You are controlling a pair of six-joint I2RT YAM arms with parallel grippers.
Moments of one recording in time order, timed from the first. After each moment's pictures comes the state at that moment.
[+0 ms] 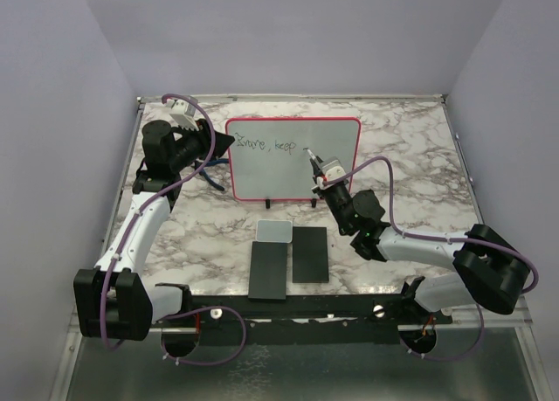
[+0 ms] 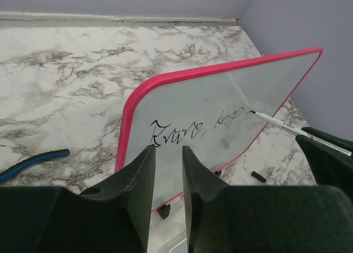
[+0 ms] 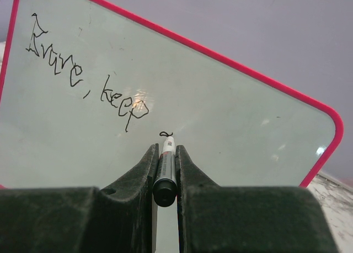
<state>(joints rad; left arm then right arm) -0.08 1.20 0.92 0.12 0.57 -0.38 0.88 1.36 0.55 1.05 0.43 -0.44</state>
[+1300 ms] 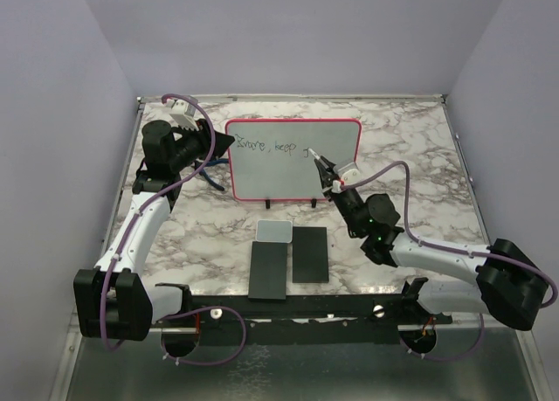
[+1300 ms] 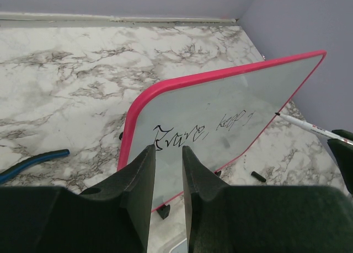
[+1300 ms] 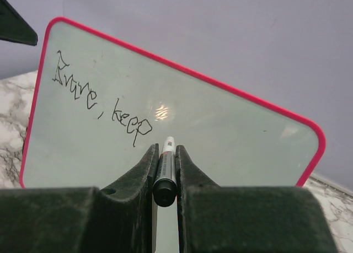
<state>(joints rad) -0.08 1.20 0.92 0.12 0.57 -0.38 0.88 1.24 0.51 1.01 0.35 -0.38</state>
